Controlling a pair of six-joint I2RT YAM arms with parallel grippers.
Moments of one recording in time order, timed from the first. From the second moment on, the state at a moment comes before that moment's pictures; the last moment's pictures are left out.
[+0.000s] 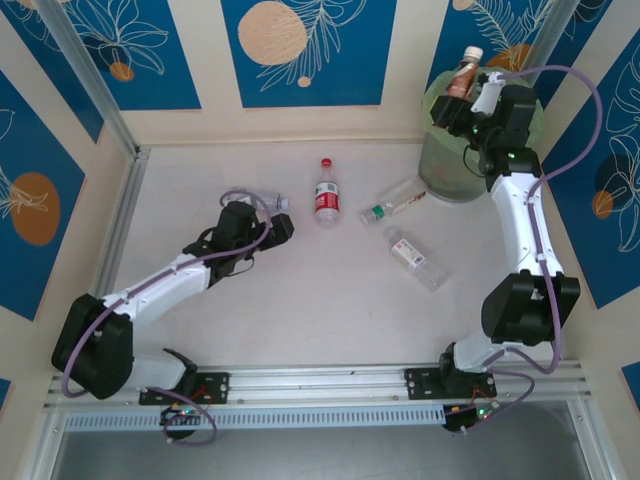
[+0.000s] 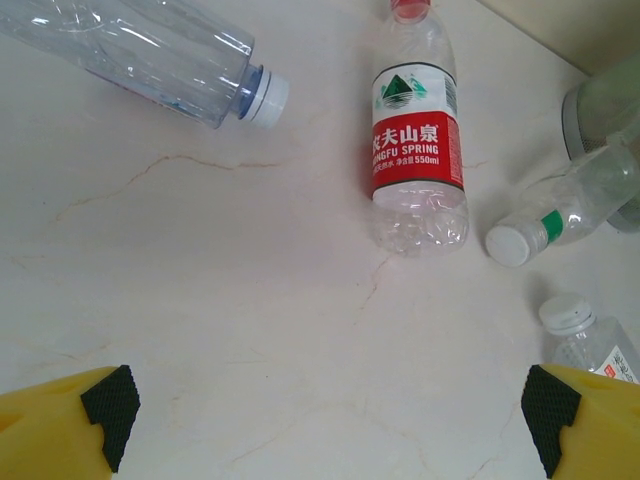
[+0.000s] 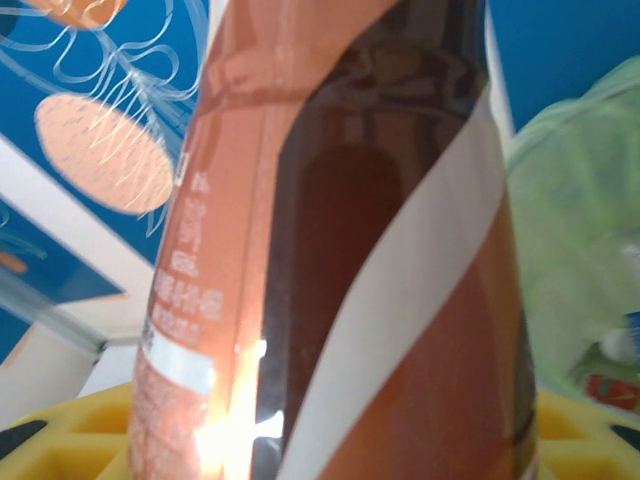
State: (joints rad) left arm -0.53 1.34 0.81 -0.13 -0.02 -0.75; right arm -0.12 1.57 1.62 -0.30 -0.43 0.37
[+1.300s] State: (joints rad) left arm -0.53 1.47 0.84 -0.08 0.06 -0.81; right arm -0.20 1.88 1.80 -0.18 0.10 -0.03
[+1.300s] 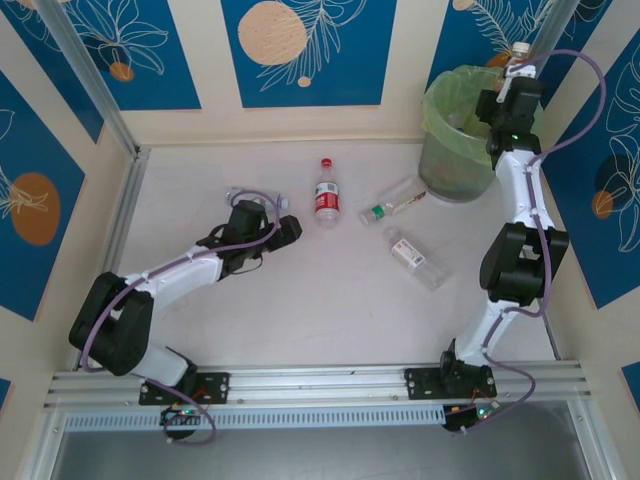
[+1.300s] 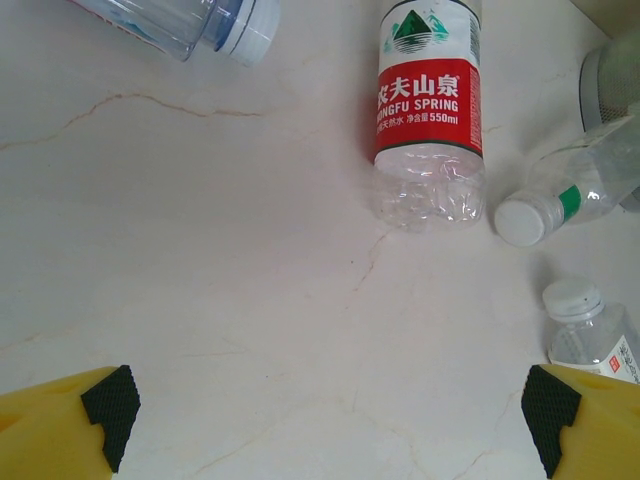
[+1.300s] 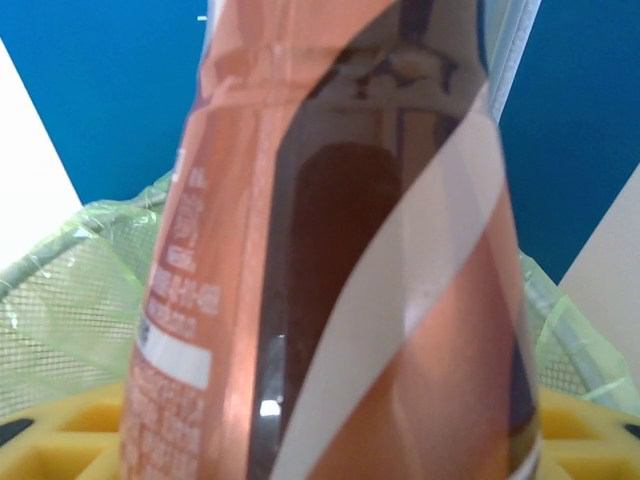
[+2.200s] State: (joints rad) left arm -0.53 1.45 0.84 -0.13 0.01 -0.81; right arm -0.09 1.90 1.85 -0.18 0.20 -0.13
